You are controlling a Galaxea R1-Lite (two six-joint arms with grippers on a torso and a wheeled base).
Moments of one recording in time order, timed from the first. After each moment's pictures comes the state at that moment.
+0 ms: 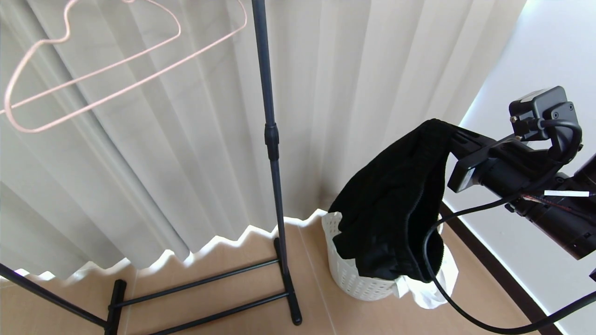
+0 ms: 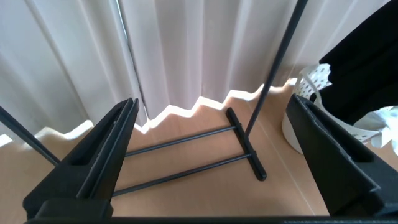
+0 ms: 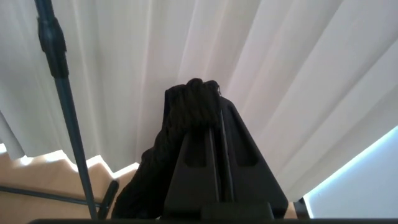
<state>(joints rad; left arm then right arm) 0.00 0.00 0.00 -0.01 -0.01 -0.01 0.40 1.54 -0.59 -1.13 -0.04 -0.27</state>
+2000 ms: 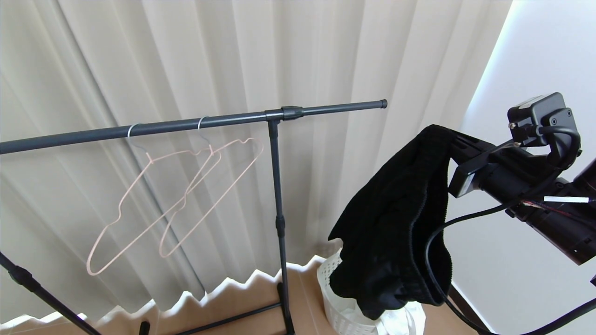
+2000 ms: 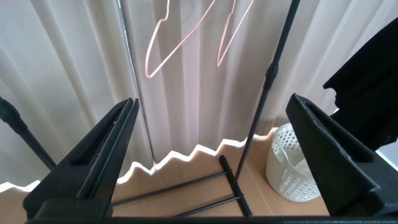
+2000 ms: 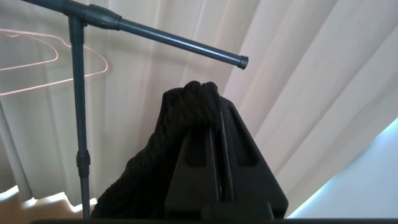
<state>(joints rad) 0.00 0.00 0.00 0.00 -0.01 -0.01 0.40 1.54 -0.57 -1.13 -0.04 -0.27</state>
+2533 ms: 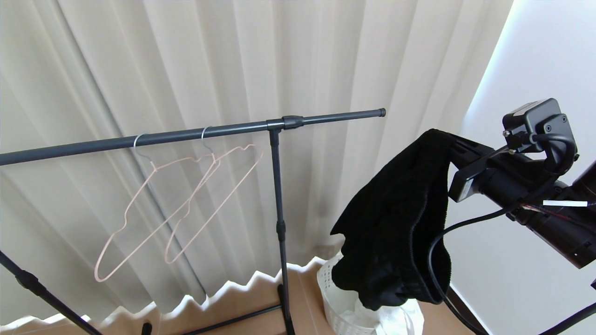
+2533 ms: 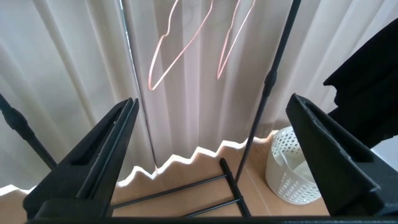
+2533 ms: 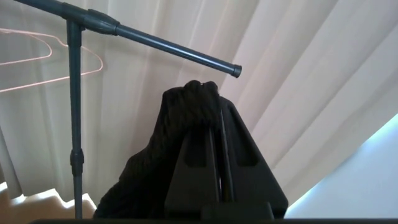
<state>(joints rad) 0.00 0.00 0.00 -0.01 -0.01 0.00 0.40 1.54 -0.55 -1.13 -0.04 -0.31</state>
